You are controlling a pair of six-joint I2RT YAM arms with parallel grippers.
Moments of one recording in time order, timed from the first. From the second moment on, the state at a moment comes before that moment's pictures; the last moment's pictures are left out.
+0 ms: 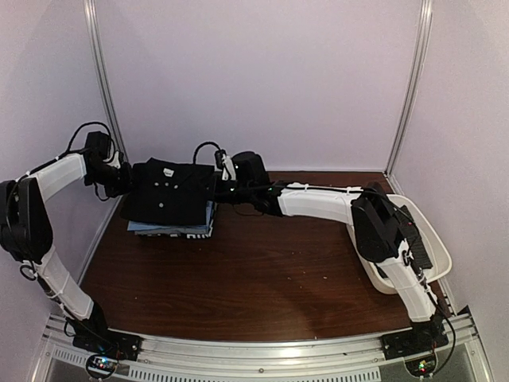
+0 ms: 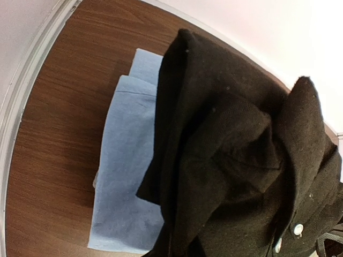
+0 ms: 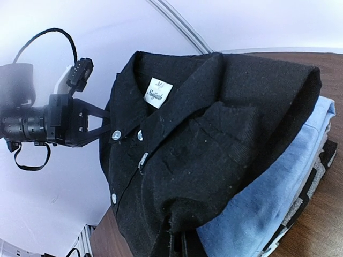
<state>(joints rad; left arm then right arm) 0.06 1.64 1.35 -0.61 0.30 -0.38 0.86 2.43 2.06 0.12 -0.25 0.71</state>
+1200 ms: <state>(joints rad) 0.02 1.76 1.45 -0.56 0.06 -0.35 0.73 2.19 1.84 -0.07 -0.39 0.52</state>
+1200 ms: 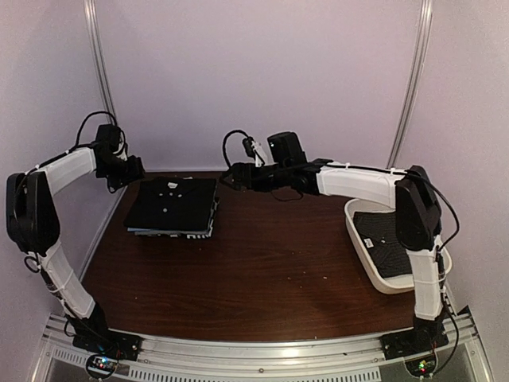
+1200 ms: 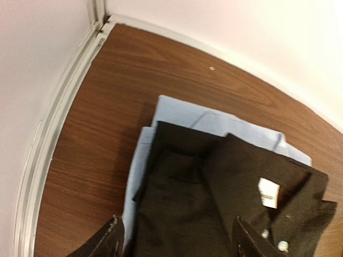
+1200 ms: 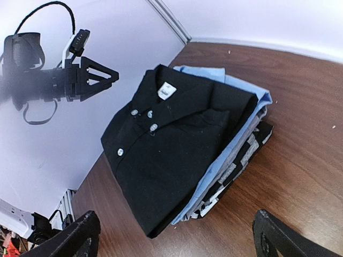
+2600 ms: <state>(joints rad) -0.76 2.13 1.63 -0.49 0.04 -0.55 0.69 1.45 1.11 -0.02 -0.01 0.40</state>
